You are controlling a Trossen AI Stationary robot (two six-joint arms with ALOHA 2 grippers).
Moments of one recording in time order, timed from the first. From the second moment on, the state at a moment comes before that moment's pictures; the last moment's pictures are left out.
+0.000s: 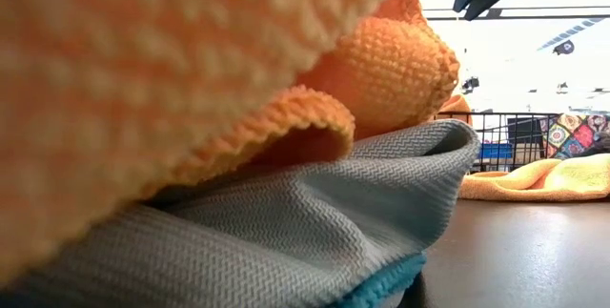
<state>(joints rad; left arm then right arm) 0.07 1.10 0.85 -0.48 0.28 -0.39 0.32 1.26 1.29 -1.24 0.55 1.15</state>
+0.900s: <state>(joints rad) 0.07 0.77 0.89 -0.18 0.24 -0.30 0.32 1.26 1.29 -1.24 0.55 1.14</state>
